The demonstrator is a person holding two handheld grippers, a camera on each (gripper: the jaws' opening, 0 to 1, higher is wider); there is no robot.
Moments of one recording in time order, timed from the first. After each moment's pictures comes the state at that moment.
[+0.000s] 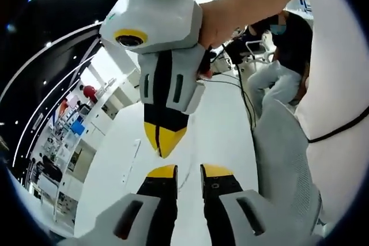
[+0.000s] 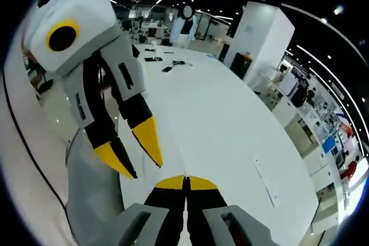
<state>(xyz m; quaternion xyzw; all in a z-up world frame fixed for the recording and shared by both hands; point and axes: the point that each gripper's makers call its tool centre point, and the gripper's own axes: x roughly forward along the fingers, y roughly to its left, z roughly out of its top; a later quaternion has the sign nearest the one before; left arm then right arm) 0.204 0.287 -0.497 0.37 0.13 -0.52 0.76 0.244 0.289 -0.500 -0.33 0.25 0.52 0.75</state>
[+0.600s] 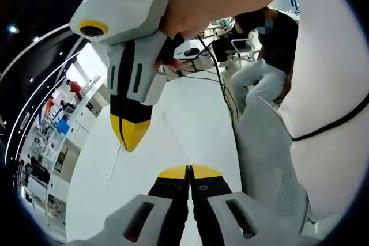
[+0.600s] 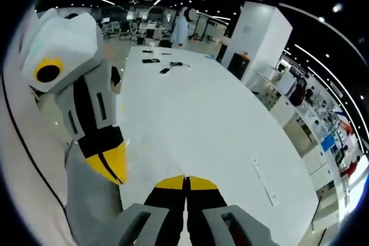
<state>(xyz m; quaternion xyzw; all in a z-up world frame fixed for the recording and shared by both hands) 0.176 0.281 -0.515 0.36 0.16 -0.56 0.73 0.253 0.284 -0.497 -0.33 0.25 0.51 0.76</state>
